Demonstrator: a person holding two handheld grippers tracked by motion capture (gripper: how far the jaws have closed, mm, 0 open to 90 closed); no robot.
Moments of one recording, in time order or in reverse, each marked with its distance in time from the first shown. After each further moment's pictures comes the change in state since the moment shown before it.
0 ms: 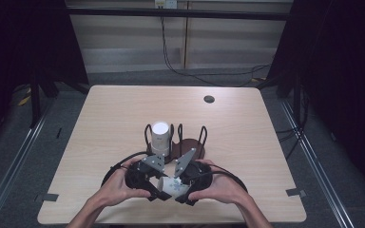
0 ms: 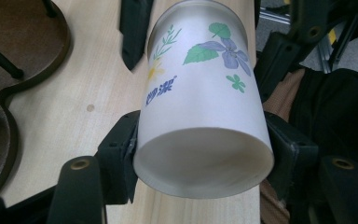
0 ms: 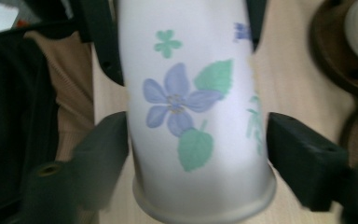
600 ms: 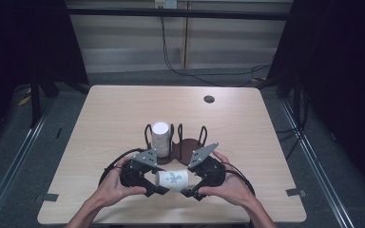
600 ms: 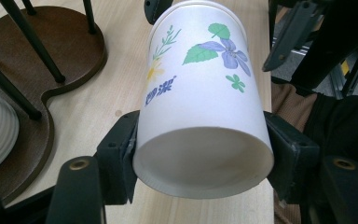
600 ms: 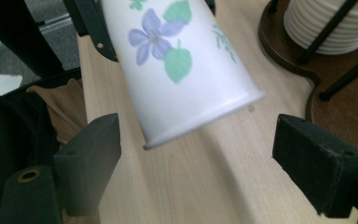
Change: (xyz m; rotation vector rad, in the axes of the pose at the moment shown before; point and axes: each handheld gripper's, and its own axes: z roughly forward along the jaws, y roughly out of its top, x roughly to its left) left arm 0.004 -0.012 -0.013 -0.103 0.056 -0.037; right arm -0.010 -0.030 -0.019 -0.179 -0.033 0.176
